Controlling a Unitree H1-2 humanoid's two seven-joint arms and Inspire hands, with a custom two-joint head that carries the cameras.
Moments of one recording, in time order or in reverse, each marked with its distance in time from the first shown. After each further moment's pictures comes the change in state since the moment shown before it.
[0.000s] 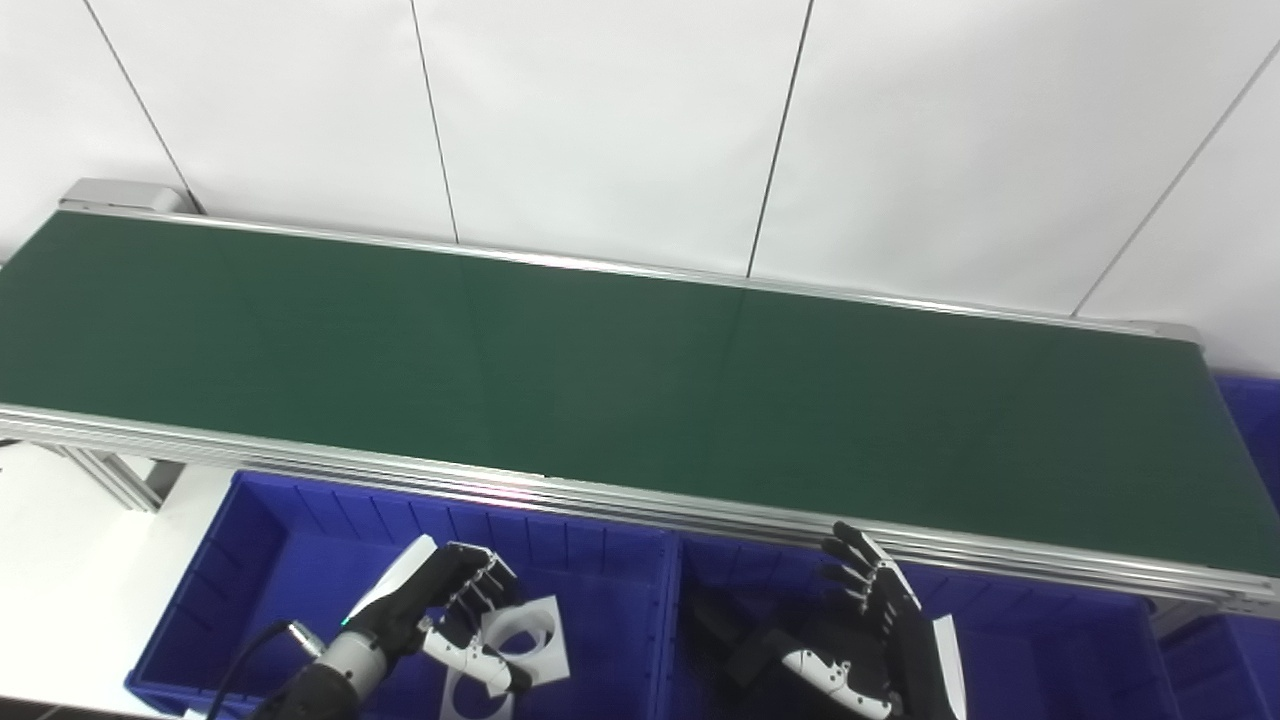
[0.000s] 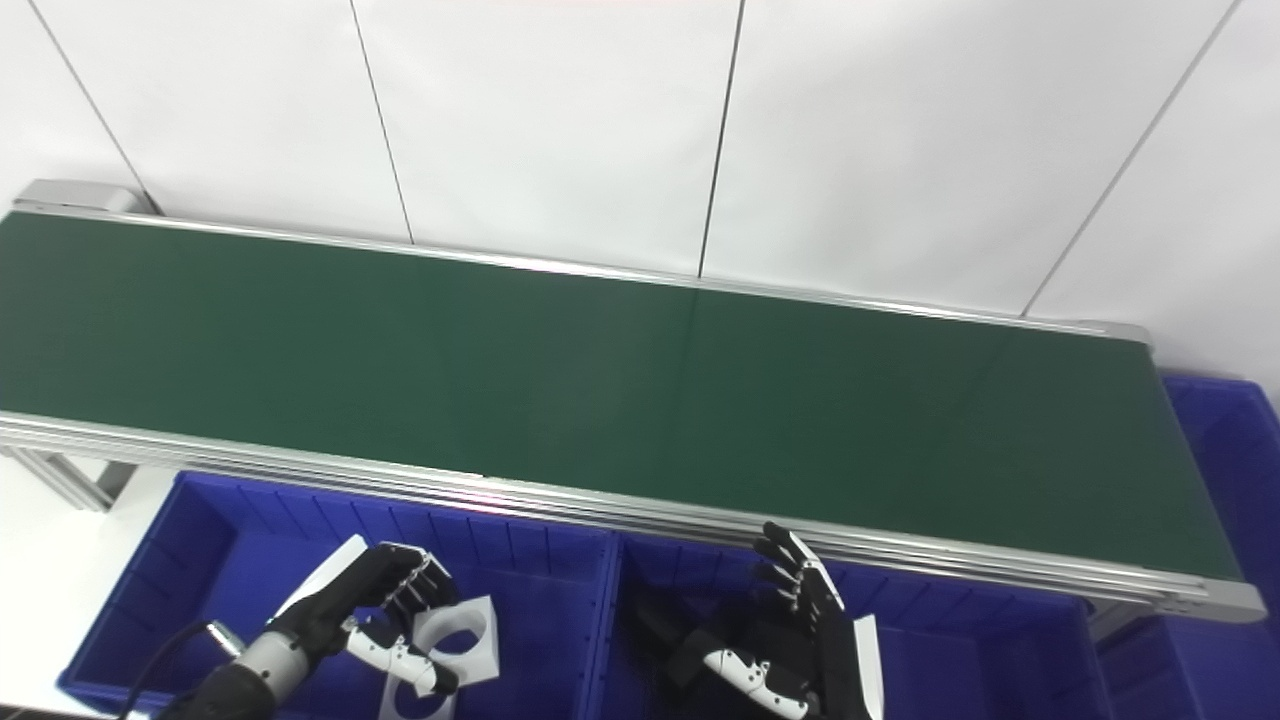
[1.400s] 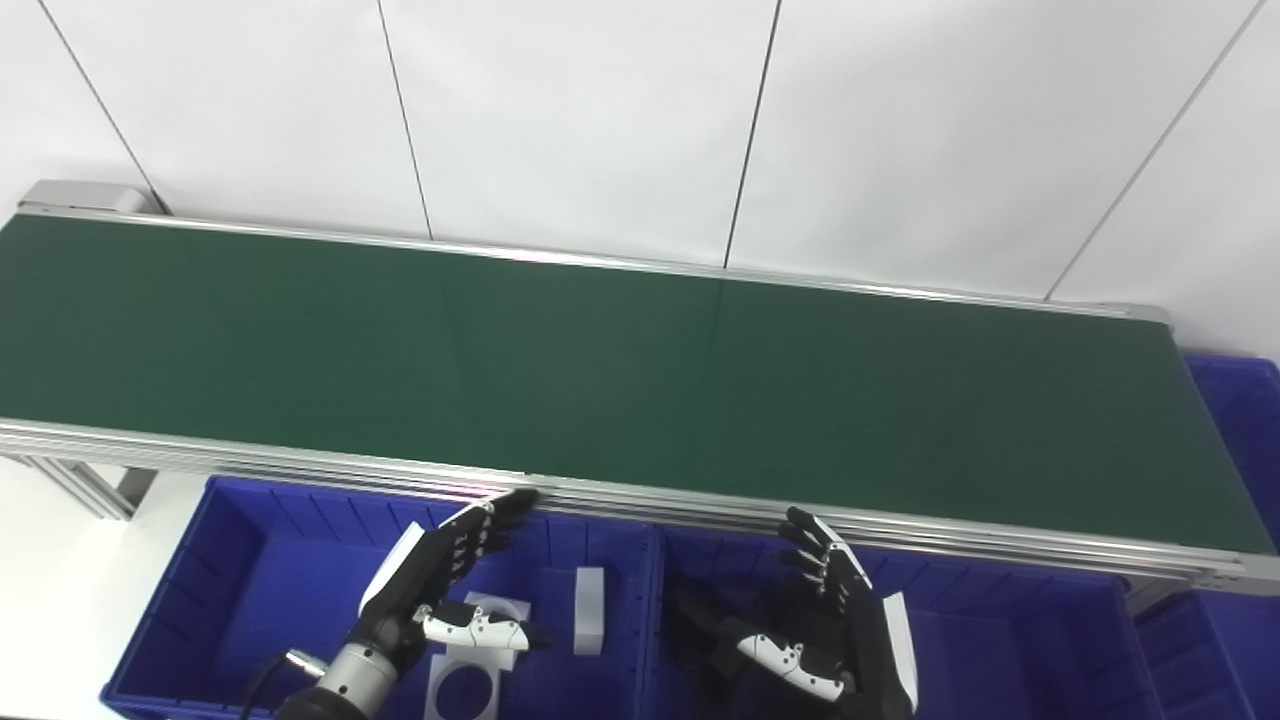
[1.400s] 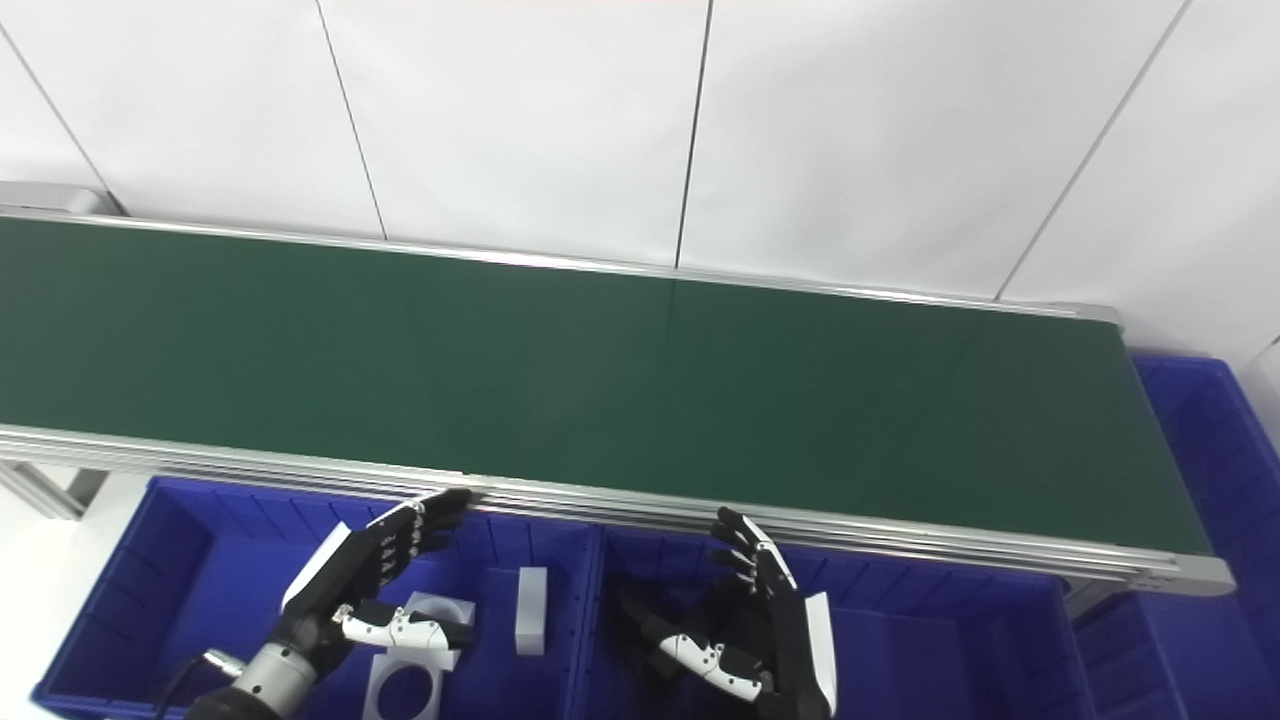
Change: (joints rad) left arm 0.049 -0.122 0.104 -0.018 -0.425 -0.205 -0.109; right arm -0.006 0.067 -0.001 0.012 -0.111 0.015 -0.030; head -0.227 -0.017
